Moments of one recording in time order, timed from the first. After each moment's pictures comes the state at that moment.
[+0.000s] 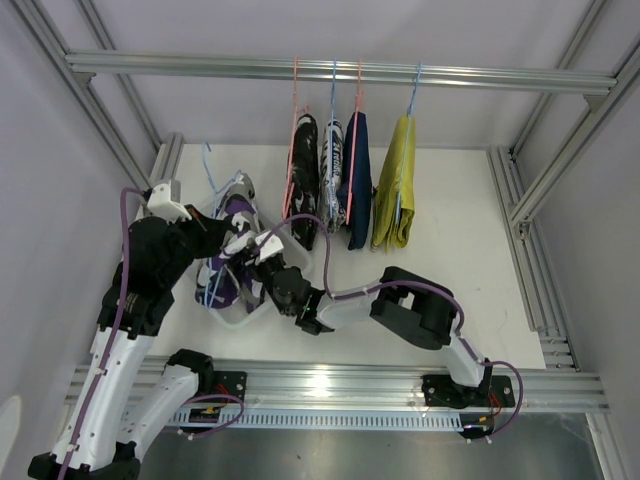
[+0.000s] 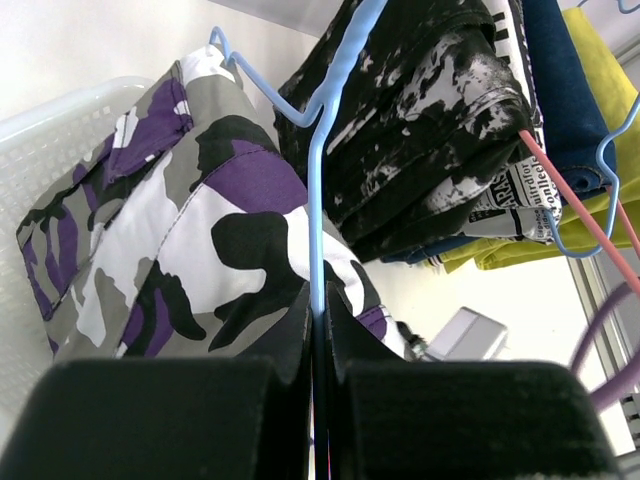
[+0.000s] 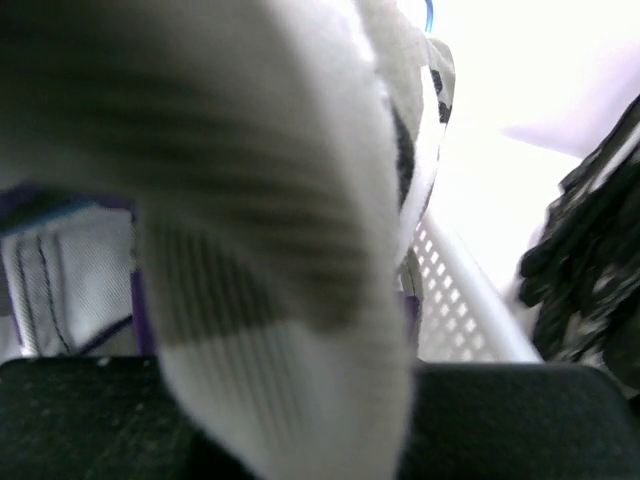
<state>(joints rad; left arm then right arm) -0.24 0.69 0.97 -0.54 0.03 -0.47 1.22 2.16 1.25 1.10 0.65 -0.08</state>
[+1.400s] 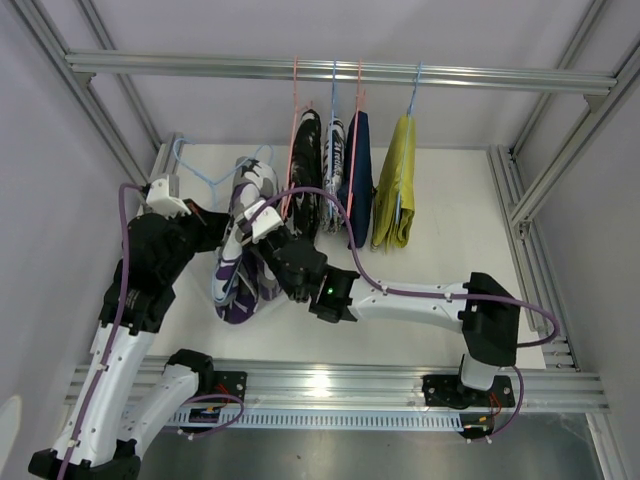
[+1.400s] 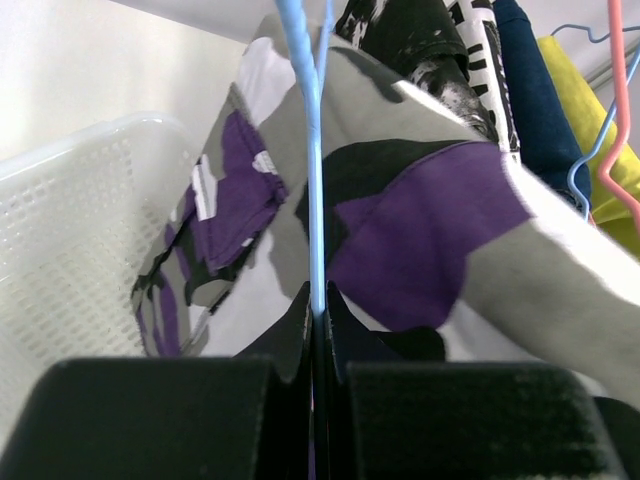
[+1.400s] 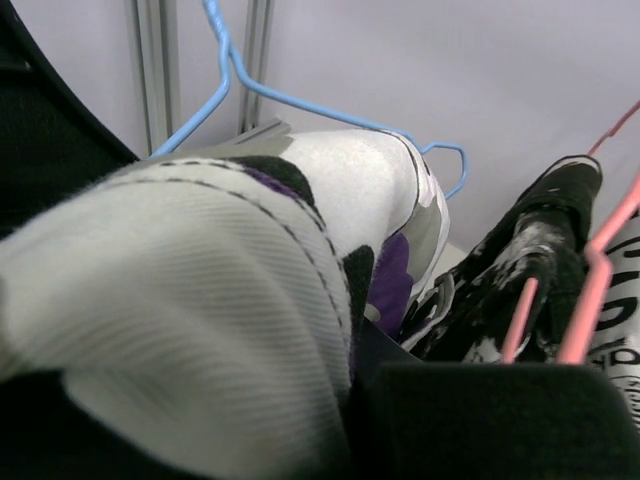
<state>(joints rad) -0.23 0.72 0.97 -0.48 0.04 -0.48 1.27 1.75 1.37 0.55 0.66 -0.30</state>
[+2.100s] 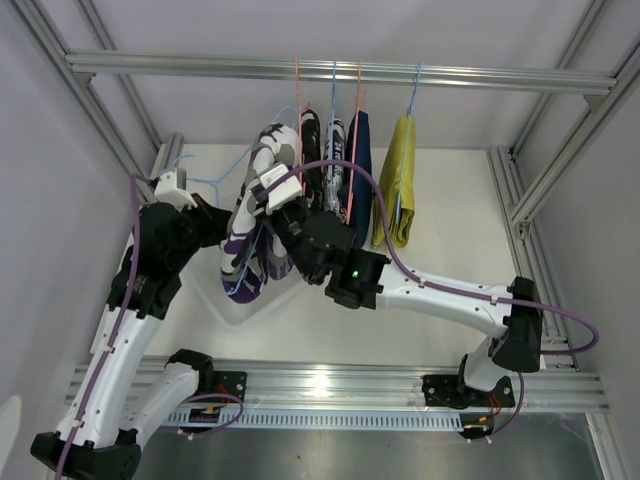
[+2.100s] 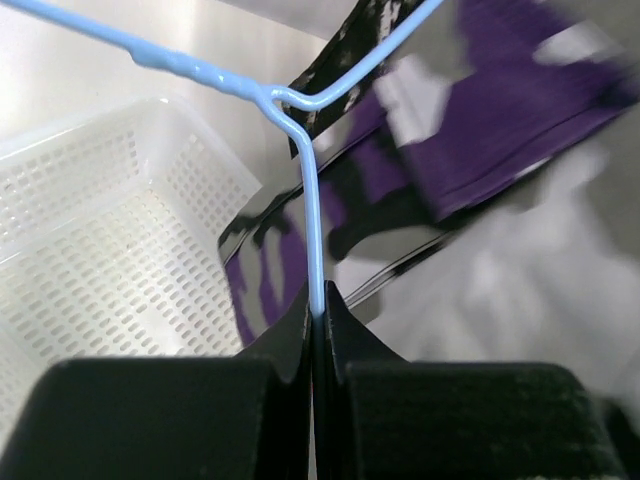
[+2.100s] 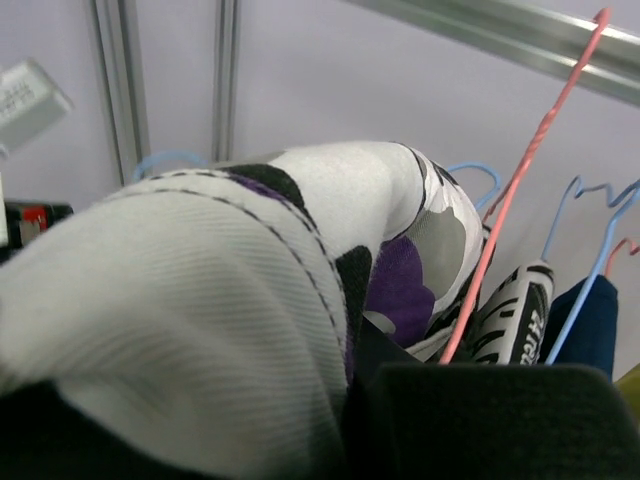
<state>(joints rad) -0.23 0.79 0.98 -0.47 0.03 -0.50 1.26 1.62 1.53 0.35 0.68 -0.35</state>
